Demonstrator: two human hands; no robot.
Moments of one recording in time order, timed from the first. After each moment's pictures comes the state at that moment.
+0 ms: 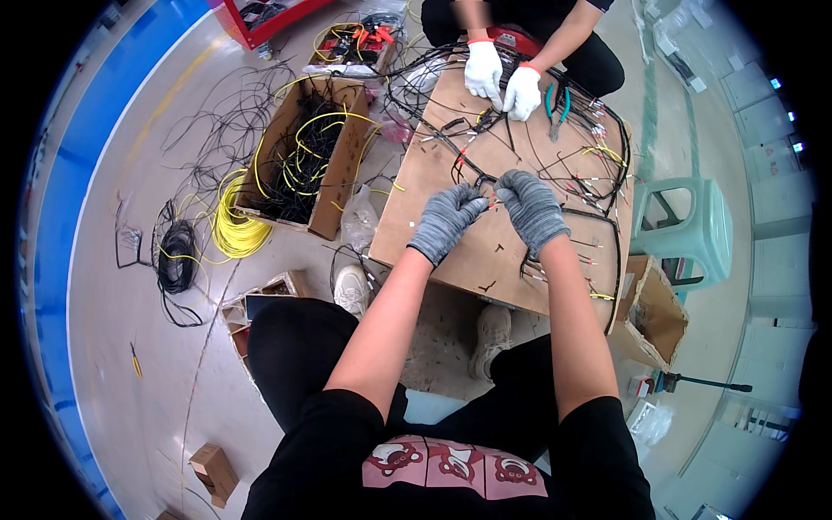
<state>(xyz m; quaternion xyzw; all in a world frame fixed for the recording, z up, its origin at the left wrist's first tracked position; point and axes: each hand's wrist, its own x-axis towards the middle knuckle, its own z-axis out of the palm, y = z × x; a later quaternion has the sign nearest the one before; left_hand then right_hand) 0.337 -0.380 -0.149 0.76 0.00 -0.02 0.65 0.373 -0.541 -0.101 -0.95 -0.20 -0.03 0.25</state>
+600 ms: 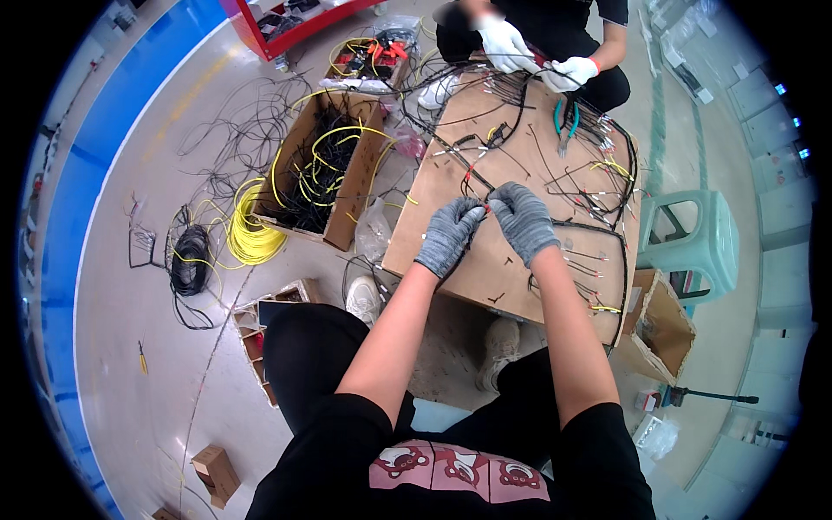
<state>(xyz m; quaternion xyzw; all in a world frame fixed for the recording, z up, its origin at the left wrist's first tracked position) 0.332 -0.372 -0.157 0.68 0.03 -0.01 0.73 0.372 -0.518 -0.107 -0.92 -0.15 -0.01 0.36</state>
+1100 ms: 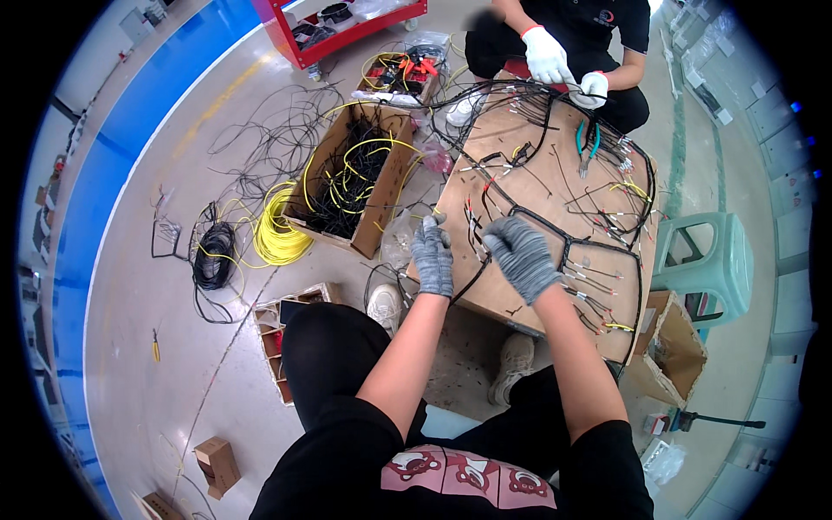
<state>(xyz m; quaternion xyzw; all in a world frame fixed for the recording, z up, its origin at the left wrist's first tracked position) 0.304 -0.343 -0.185 0.43 0.28 0.13 0.85 0.328 -0.485 -0.086 -0.87 -0.28 -0.03 0.40</state>
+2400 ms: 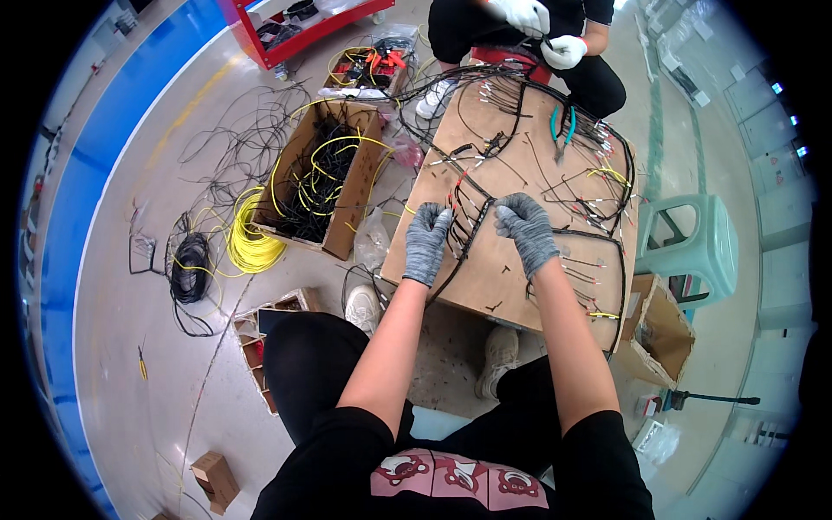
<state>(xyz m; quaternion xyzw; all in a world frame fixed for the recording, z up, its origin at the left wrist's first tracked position) 0.338 -0.359 -0.207 0.62 0.11 0.13 0.76 0.369 -0.523 -0.112 -0.74 0.03 0.12 0.66</state>
